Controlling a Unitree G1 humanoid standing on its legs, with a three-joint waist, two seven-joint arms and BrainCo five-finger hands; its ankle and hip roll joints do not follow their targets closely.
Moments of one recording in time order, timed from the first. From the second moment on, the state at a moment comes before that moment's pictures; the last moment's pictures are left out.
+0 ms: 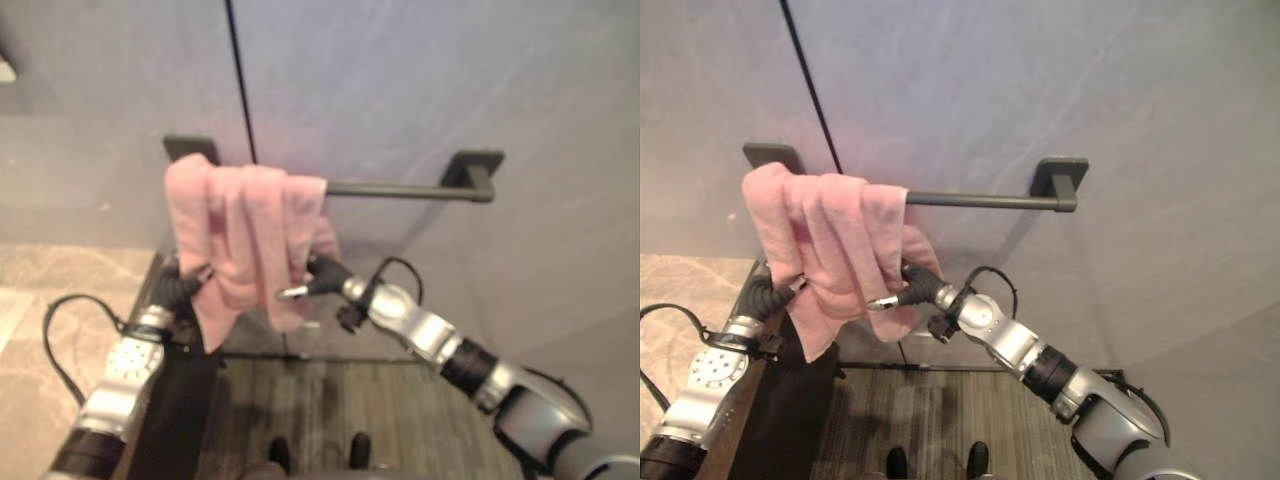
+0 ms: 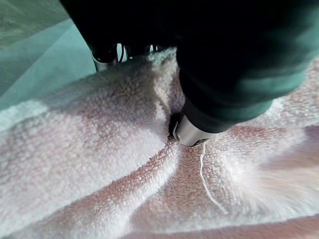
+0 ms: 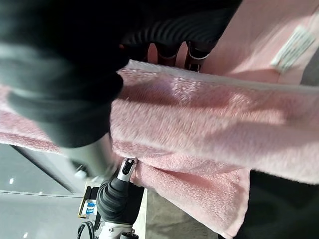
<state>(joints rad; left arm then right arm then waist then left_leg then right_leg) 0.00 0.66 -0.09 0.11 -0.28 -0.26 0.07 -0.62 -0.39 0.80 0.18 0.39 -0.04 0.10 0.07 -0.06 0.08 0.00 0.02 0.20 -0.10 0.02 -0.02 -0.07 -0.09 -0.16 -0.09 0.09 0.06</state>
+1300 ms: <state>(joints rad) 0.09 0.54 -0.14 -0.06 -0.33 -0.30 0.00 -0.27 -0.46 0.47 0.03 0.24 -0.20 0.05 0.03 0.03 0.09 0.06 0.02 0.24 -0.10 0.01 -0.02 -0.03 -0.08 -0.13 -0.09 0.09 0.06</state>
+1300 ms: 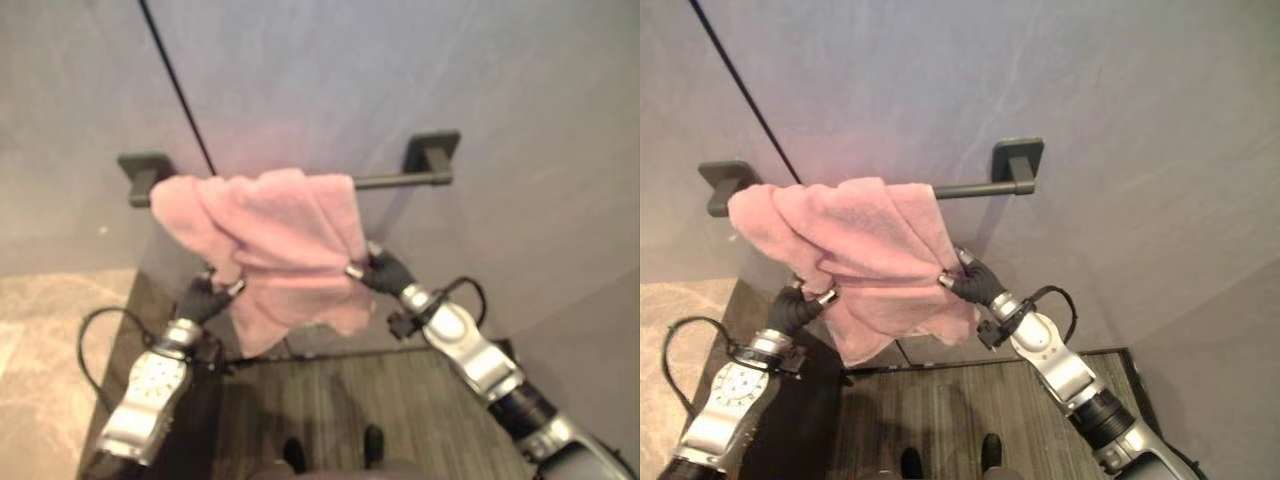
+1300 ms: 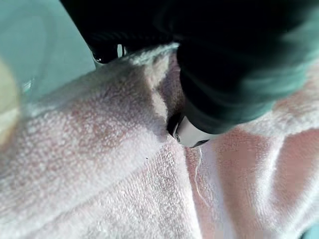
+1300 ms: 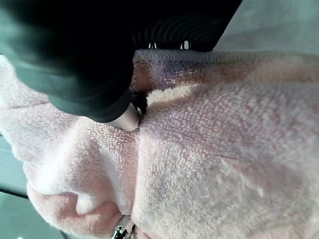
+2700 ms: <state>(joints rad) 0.11 0.55 -0.19 -0.22 -0.30 -0.27 0.04 -0.15 -0.51 0.40 -0.14 0.23 -0.22 -0.08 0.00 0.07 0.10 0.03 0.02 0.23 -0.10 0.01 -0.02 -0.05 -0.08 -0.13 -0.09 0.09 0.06</state>
